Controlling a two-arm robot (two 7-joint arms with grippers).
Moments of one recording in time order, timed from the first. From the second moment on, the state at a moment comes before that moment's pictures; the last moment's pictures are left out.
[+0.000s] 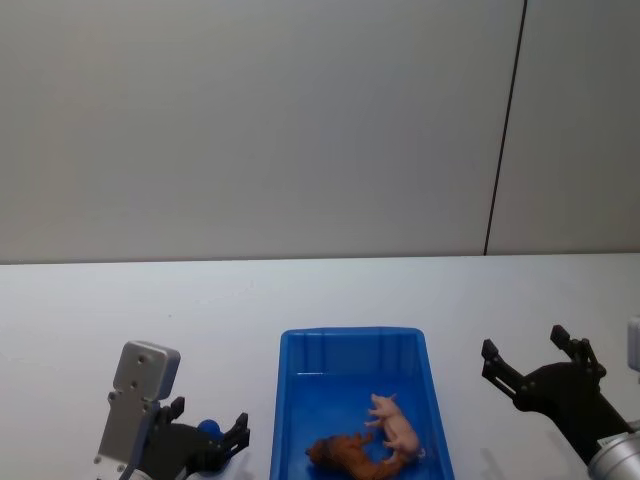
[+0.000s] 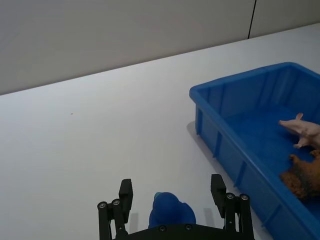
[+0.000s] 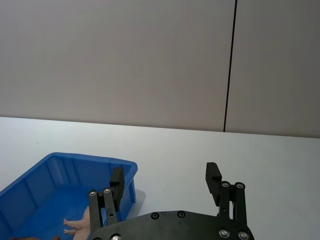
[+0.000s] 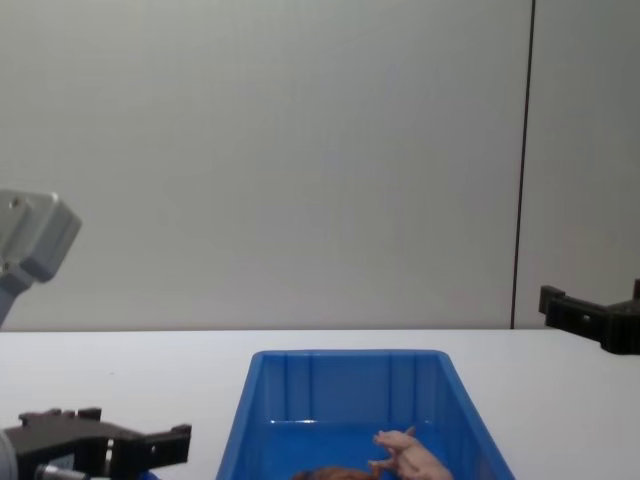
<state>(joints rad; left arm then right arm) -0.11 0.47 0.38 -1.62 -0.46 0.27 0.07 0.00 0.25 -0.21 -1.68 0.28 0.04 0.06</state>
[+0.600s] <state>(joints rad) -0.12 0.46 0.37 -1.54 -0.44 0.29 0.06 0.00 0.25 -0.21 -1.68 0.28 0.04 0.06</state>
